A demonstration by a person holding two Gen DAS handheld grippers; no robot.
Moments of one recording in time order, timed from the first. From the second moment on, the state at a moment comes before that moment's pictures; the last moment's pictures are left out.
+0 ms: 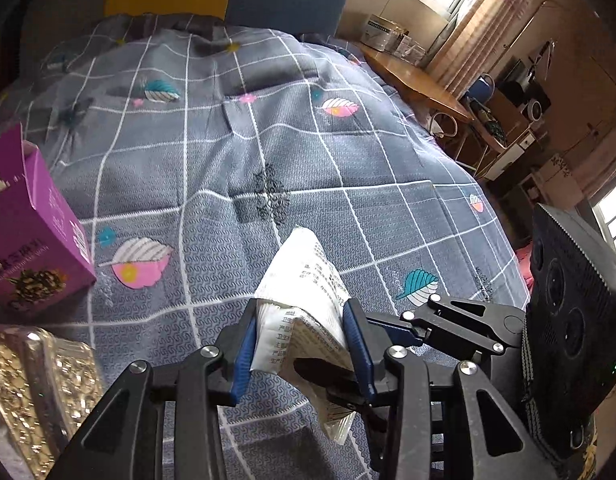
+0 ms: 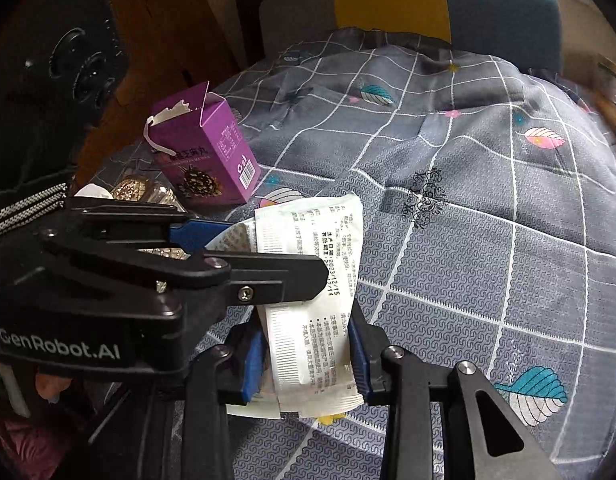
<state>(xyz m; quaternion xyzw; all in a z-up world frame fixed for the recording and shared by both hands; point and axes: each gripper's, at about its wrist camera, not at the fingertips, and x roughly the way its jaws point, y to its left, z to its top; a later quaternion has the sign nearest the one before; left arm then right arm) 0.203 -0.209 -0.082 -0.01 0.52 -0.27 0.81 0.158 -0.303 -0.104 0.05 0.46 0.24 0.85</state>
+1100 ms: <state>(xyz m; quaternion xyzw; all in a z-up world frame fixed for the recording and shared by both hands) 0.163 0.036 0.041 -0.07 0.37 -0.13 0.92 0.169 -0.071 0.031 -0.05 0.34 0.34 0.88</state>
